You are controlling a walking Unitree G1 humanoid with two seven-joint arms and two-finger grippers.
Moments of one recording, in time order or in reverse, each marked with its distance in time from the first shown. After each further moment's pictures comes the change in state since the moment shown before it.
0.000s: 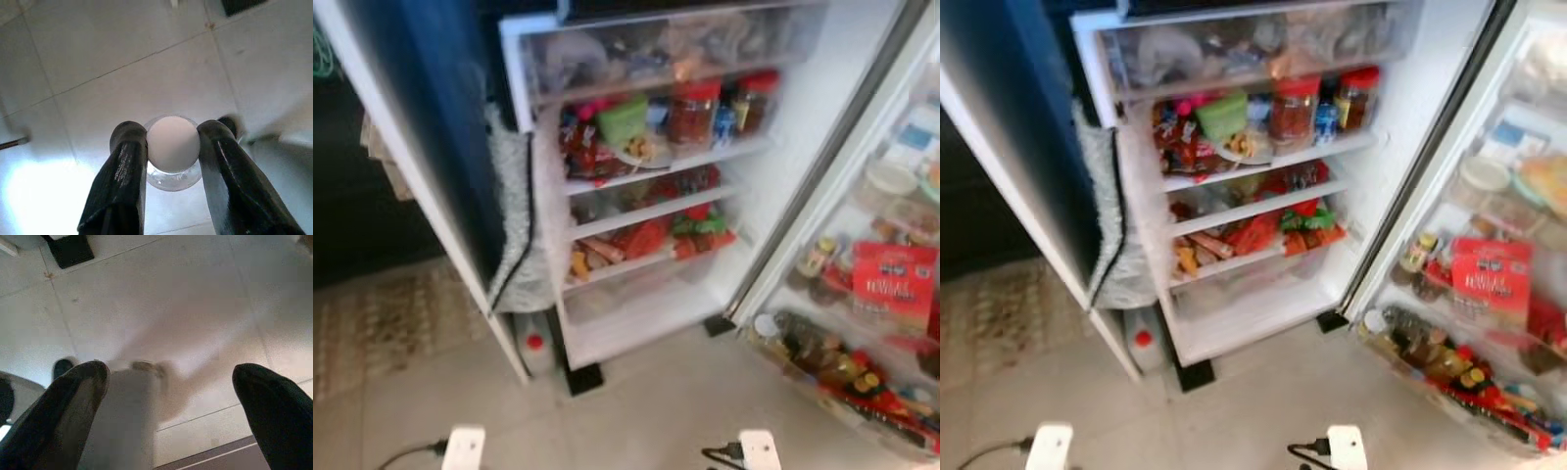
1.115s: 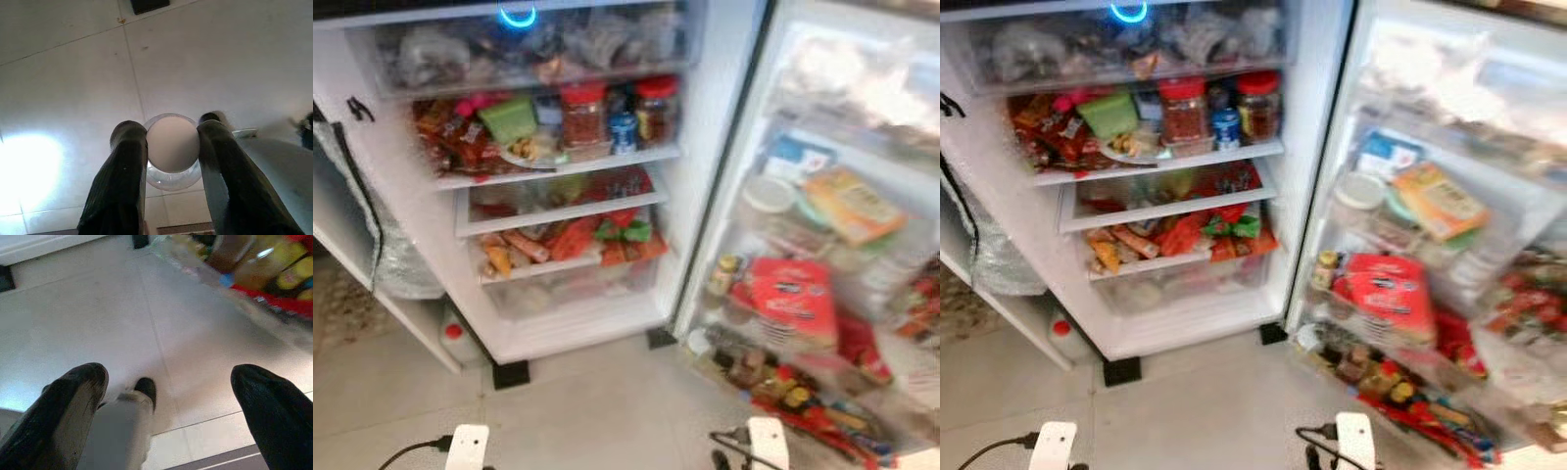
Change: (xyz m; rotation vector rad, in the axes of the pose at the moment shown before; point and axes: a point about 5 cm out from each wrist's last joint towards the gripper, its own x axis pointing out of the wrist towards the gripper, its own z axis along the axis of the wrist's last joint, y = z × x) left arm -0.001 -0.006 -0.006 -0.004 0.016 -0.032; right arm 0.001 -0.006 0.016 0.050 -0.079 -0.019
